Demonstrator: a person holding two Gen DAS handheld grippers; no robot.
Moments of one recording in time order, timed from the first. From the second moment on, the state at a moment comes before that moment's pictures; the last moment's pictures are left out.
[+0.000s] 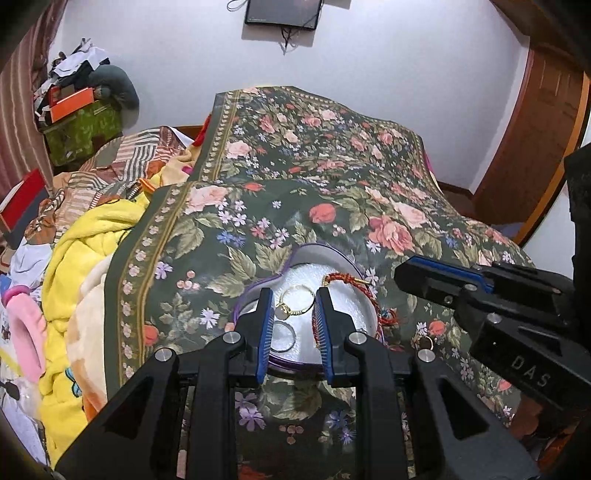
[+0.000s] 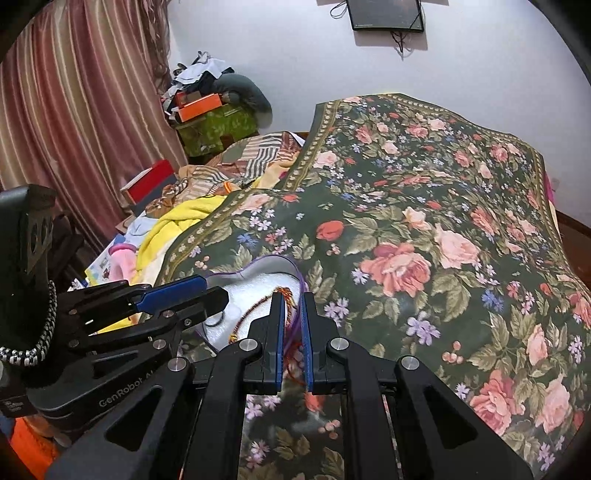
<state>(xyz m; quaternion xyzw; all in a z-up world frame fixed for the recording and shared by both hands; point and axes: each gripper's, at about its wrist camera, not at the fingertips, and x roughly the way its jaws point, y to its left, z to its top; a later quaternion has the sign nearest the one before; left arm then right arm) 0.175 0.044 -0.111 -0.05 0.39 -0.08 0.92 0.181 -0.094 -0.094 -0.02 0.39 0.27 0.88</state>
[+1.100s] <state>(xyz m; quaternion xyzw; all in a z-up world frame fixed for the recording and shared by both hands) 0.098 0.007 -0.032 -0.01 0.33 -0.09 0.94 0.114 -0.192 -0.048 -0.02 0.36 0.18 0.92</state>
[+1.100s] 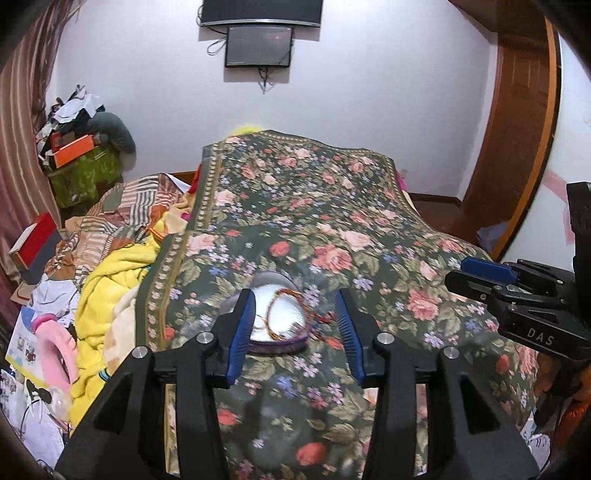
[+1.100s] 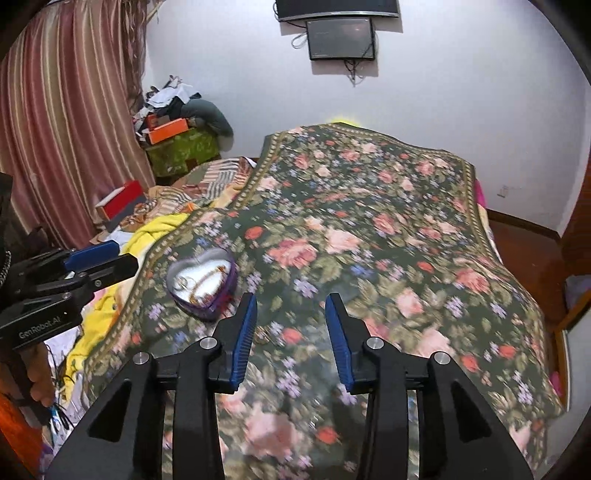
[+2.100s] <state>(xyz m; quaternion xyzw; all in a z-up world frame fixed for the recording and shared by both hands) 0.101 -0.033 -0.108 -0.01 0.43 -0.13 0.89 0.108 -0.210 -0.146 -0.02 0.47 0.18 0.86</state>
